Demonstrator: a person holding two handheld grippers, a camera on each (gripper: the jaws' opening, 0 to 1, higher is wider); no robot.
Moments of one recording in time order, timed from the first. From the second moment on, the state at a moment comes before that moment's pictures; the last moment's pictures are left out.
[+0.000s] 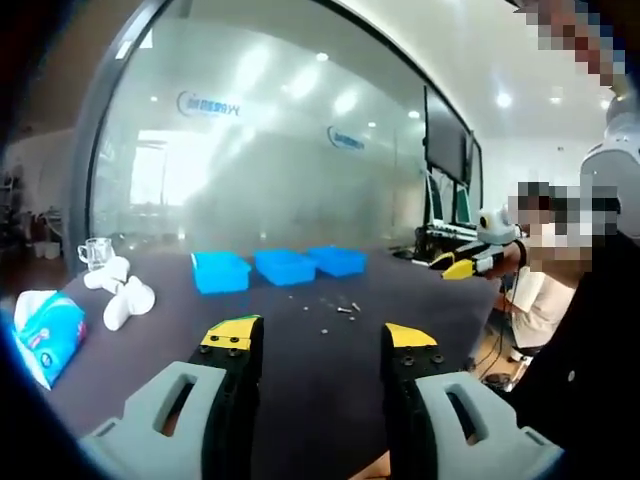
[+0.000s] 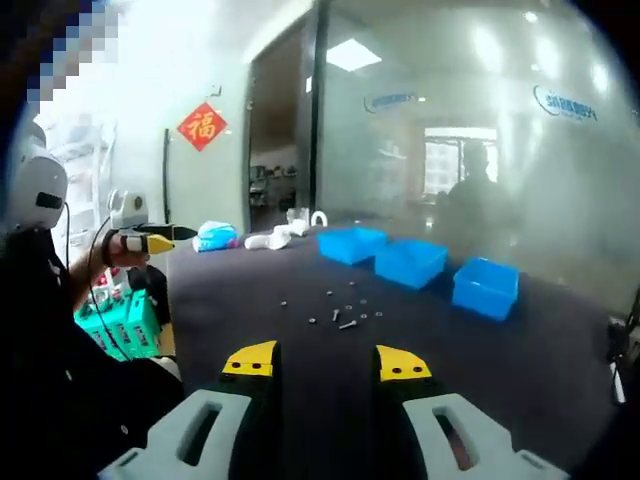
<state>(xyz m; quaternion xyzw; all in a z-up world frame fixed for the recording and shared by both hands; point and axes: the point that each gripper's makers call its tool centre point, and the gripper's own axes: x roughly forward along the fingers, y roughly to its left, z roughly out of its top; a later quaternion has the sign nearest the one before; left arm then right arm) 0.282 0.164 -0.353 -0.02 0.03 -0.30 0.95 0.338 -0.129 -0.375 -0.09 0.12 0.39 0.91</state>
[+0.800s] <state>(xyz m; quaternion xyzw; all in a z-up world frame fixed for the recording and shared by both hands) 0.283 0.173 -0.367 -0.04 0.04 -0.29 0.96 0.389 -0.058 -0.386 -0.19 0.24 0.42 0.86</state>
